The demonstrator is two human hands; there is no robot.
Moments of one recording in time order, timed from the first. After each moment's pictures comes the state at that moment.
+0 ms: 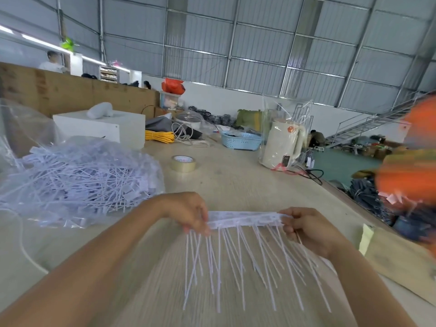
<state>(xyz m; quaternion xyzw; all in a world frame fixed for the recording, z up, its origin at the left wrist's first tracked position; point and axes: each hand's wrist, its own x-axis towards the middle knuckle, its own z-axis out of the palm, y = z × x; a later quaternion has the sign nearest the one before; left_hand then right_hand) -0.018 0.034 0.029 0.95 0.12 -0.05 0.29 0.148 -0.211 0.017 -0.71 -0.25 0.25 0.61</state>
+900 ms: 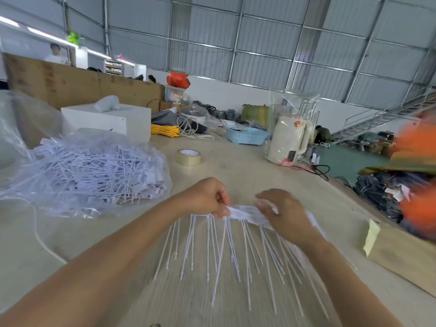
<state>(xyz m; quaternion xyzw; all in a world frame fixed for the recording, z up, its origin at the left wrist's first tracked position) -0.010 0.007 0.027 0.90 0.10 0.10 0.41 0.109 -0.173 0.014 -0.85 -0.45 -0.13 0.24</state>
